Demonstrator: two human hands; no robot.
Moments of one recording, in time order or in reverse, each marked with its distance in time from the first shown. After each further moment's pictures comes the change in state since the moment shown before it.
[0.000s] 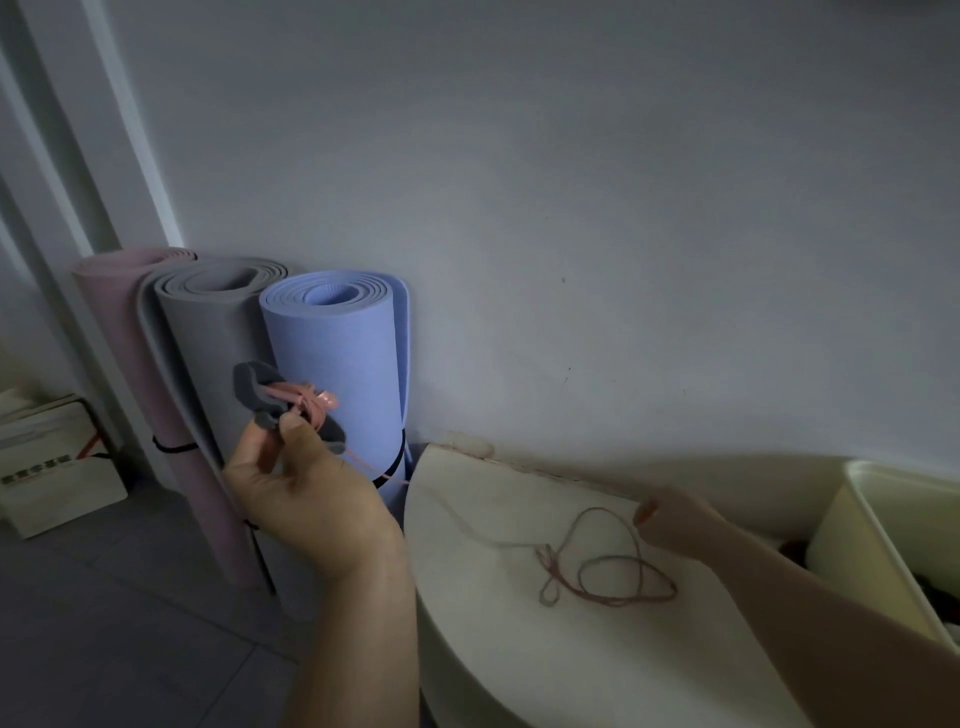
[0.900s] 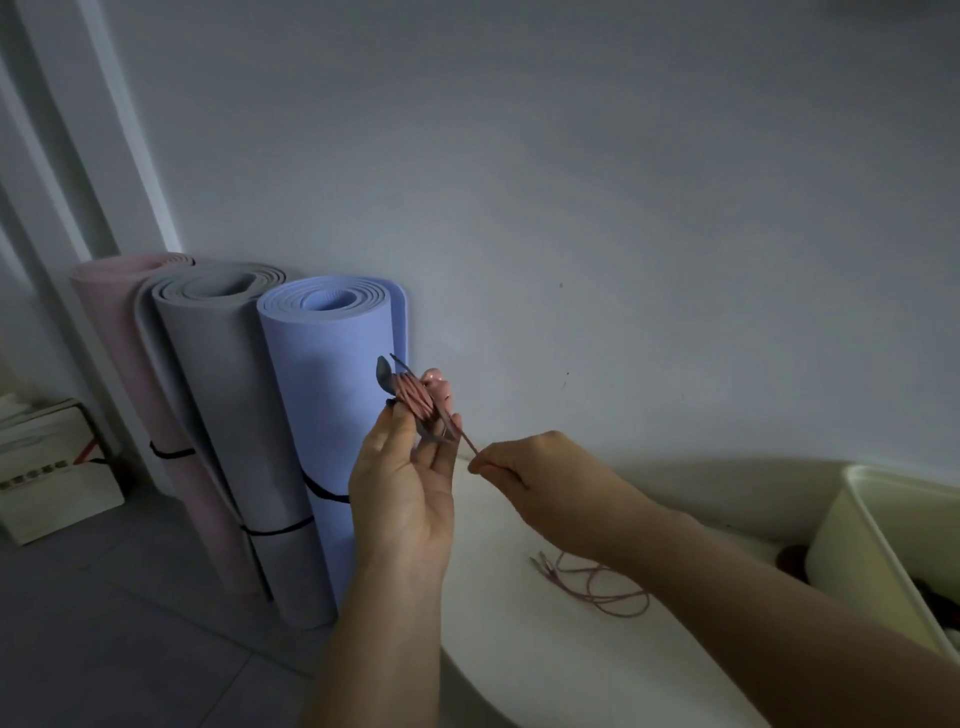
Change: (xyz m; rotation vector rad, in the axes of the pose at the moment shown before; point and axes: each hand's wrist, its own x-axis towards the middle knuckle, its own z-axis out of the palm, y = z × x) left_hand -0.028 0.000 0.014 -0.264 -0.458 -0.739; right_hand -0.085 -0.124 -0.046 0.080 0.200 -0.759
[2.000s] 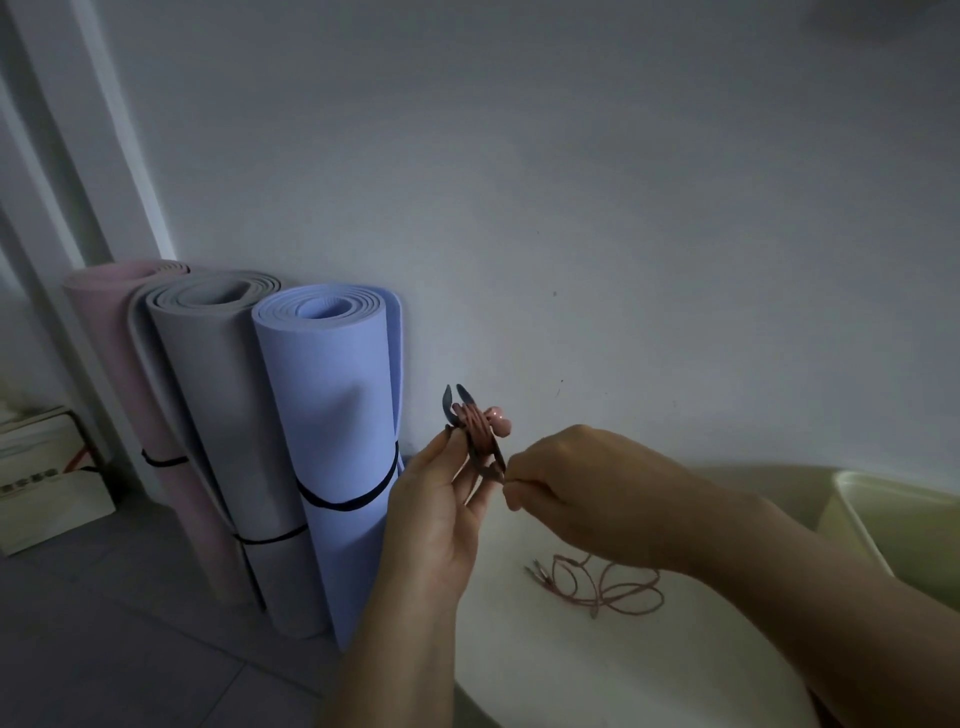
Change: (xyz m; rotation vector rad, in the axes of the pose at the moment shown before) left_hand -0.015 -0.010 0.006 0.154 -0.061 -0.292; right_hand -0.026 -0.013 -0.048 -0.239 -0.110 -0.082
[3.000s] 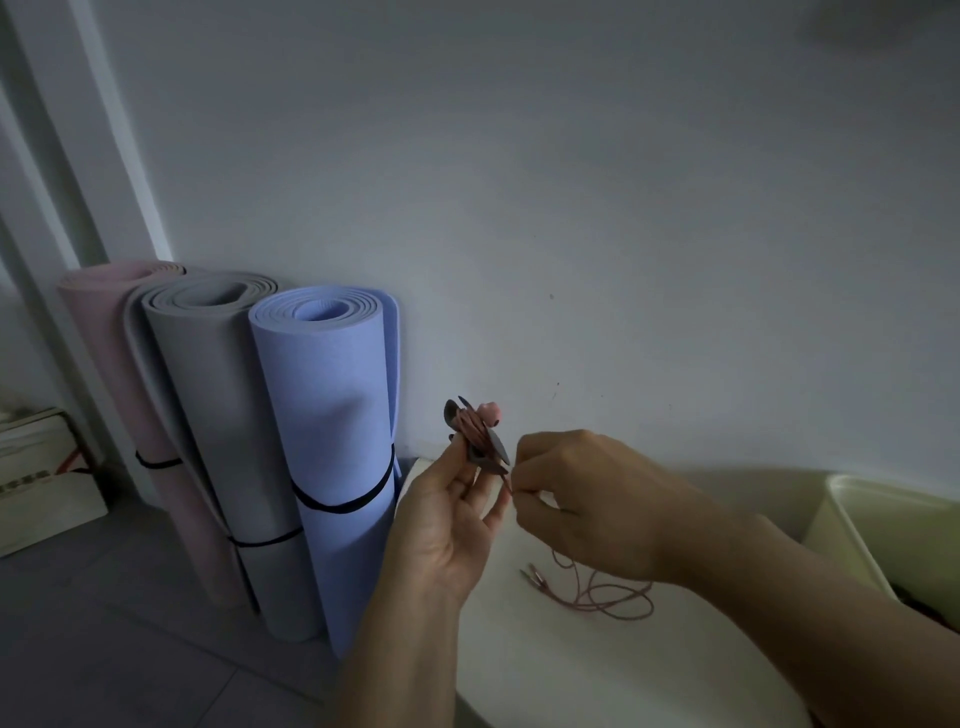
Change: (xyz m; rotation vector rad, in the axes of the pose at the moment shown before) left_hand 0.001 -0.003 -0.001 -0.092 -0.019 -0.168; right_hand -0.005 0.004 0.005 0.068 0.068 -0.052
